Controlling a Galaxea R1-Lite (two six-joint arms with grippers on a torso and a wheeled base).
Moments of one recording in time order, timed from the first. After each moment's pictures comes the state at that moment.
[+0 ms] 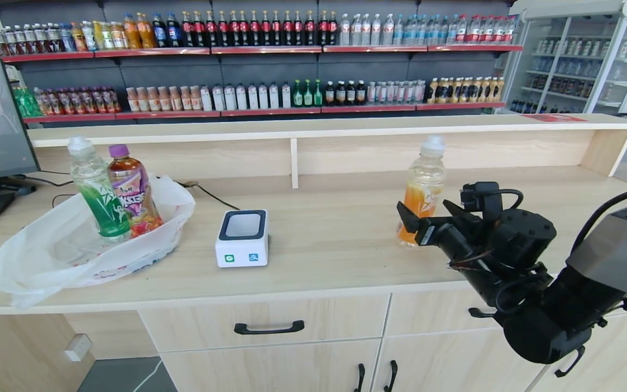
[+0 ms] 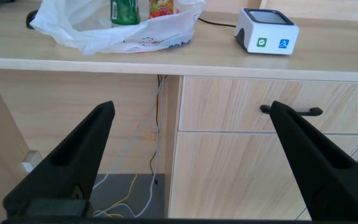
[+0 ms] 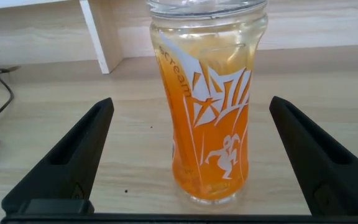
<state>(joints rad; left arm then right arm) 0.00 0.00 0.00 0.00 0.00 0.00 0.35 2.12 -0.68 -1.57 -0.17 0.07</state>
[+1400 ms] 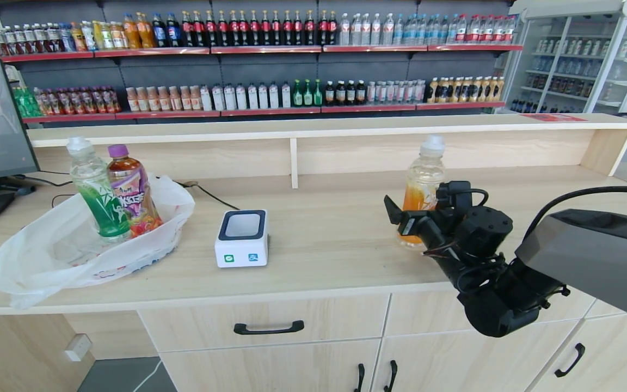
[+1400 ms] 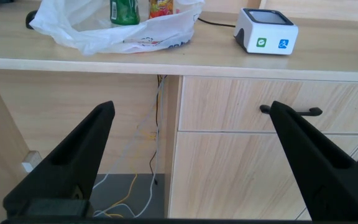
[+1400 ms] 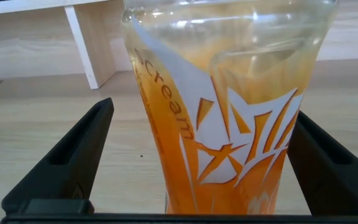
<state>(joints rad) 0.00 0.00 0.00 0.00 0.00 0.00 0.34 2.30 -0.92 -1.57 -0.16 0.06</state>
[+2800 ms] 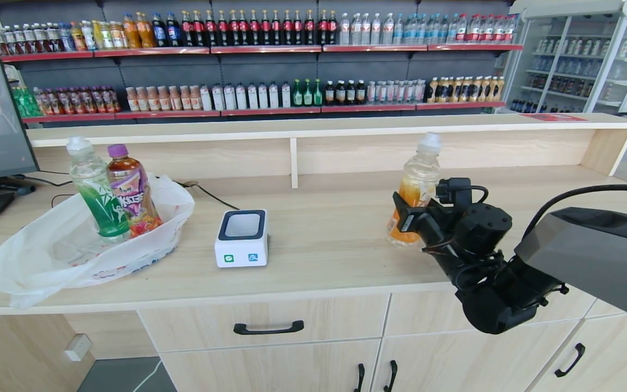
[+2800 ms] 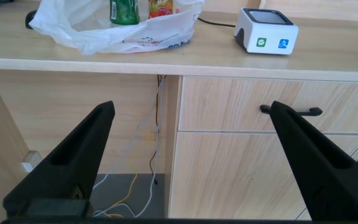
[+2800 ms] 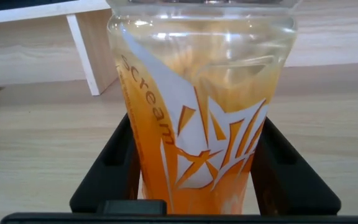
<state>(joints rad) 0.00 0.00 0.00 0.00 0.00 0.00 0.35 2.29 -0.93 -1.57 -0.17 0.06</state>
